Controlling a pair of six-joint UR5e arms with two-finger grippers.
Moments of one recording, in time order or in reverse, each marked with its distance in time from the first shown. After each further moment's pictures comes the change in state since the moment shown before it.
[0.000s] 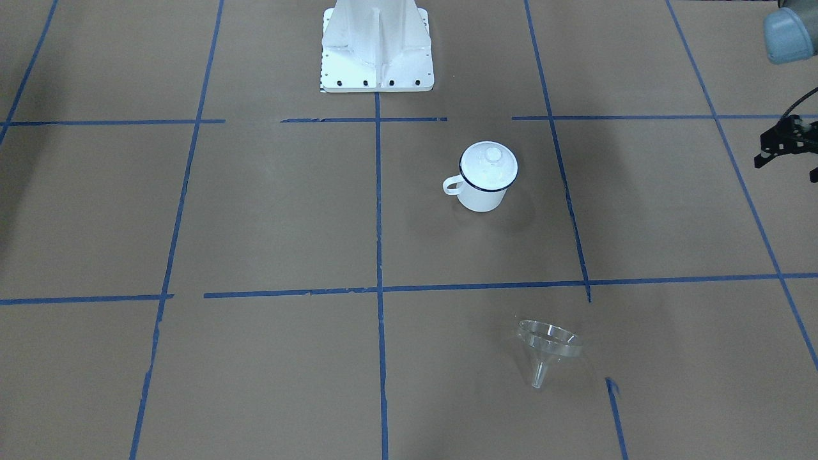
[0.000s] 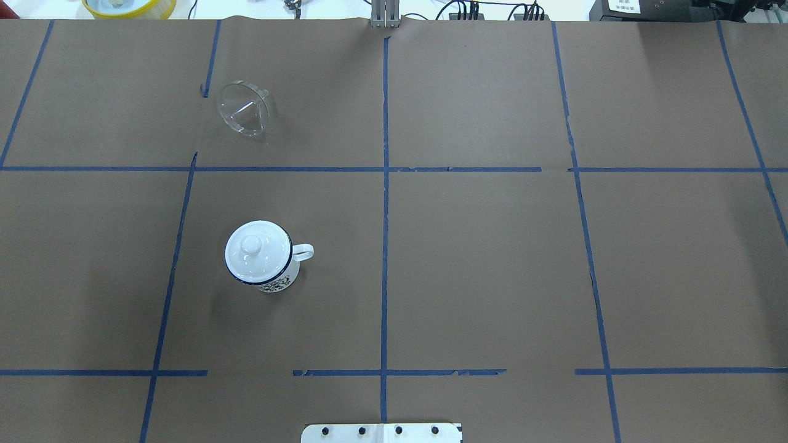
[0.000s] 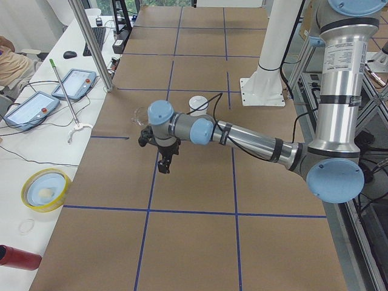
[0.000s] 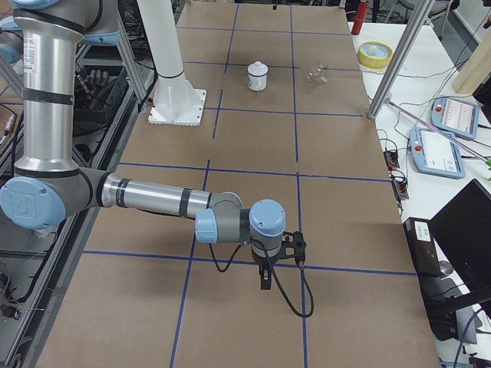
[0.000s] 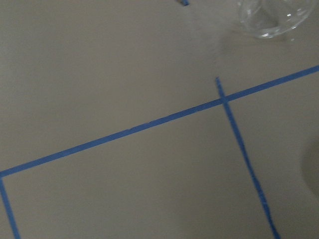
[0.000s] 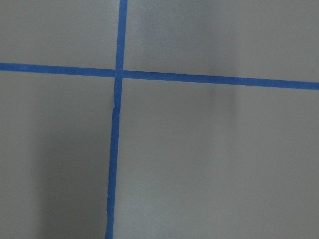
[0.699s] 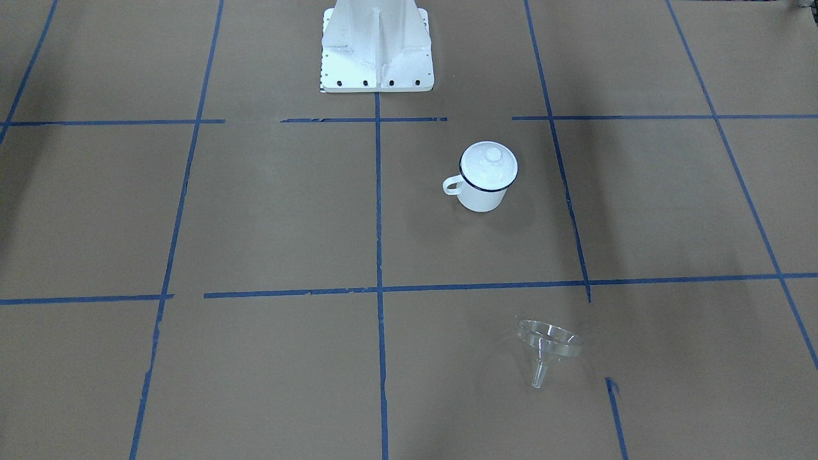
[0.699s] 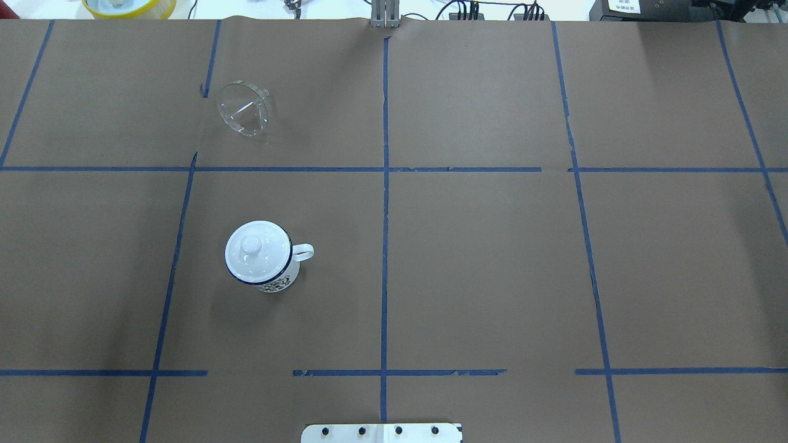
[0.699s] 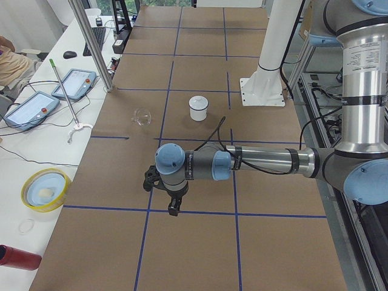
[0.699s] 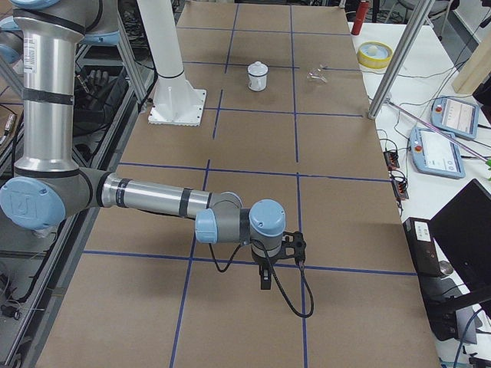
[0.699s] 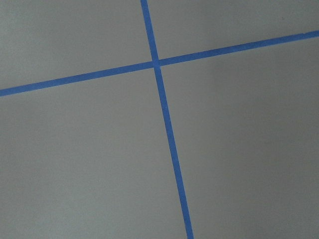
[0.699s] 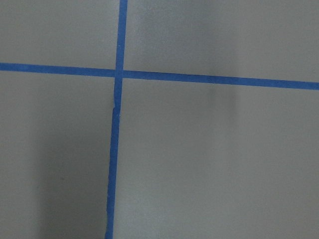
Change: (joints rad) left arm -0.166 0.078 0.067 0.015 -0.014 0.104; right arm 0.000 0.000 0.000 0.000 0.000 0.000
